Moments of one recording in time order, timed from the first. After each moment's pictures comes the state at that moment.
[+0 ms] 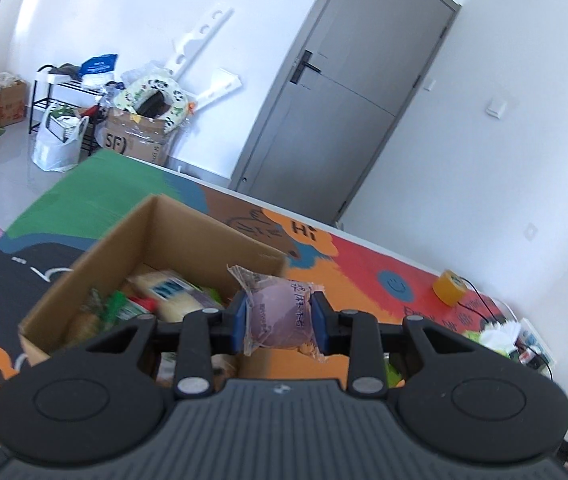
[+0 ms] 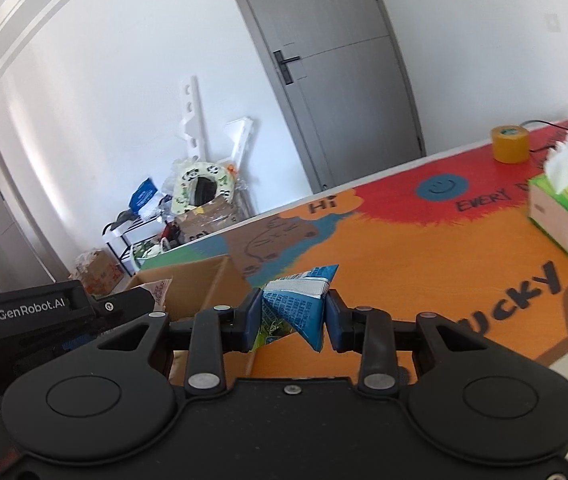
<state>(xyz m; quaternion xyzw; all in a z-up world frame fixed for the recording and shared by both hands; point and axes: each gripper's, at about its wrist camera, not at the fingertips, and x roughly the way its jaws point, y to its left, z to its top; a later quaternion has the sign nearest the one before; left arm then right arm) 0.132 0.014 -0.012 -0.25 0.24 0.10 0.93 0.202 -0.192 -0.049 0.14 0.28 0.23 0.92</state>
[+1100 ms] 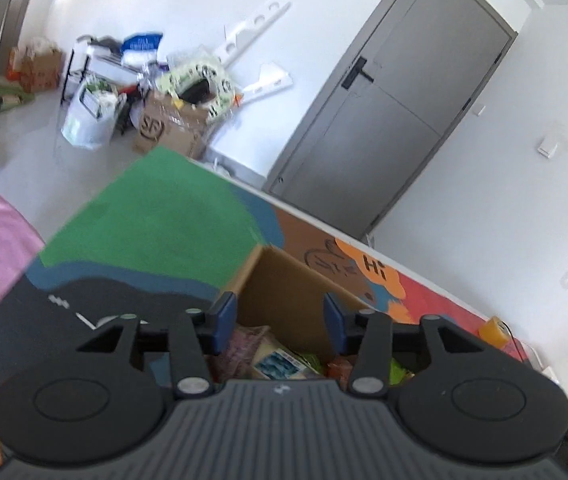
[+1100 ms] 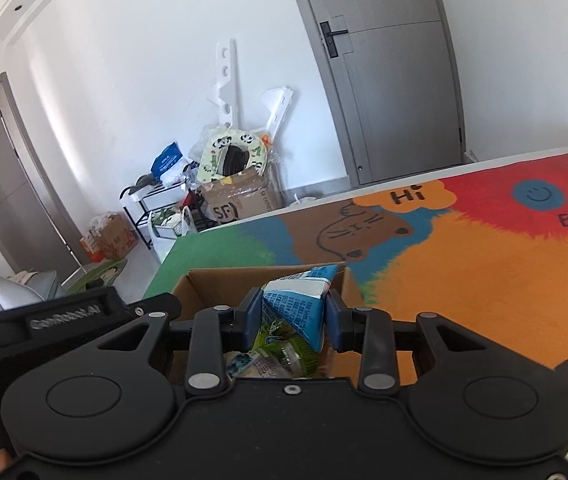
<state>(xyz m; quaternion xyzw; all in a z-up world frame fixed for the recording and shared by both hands) 0.161 0.127 -0.036 -0.29 0.24 0.14 0.91 0.238 -0.071 -0.044 0.09 0.31 0.26 0.91</state>
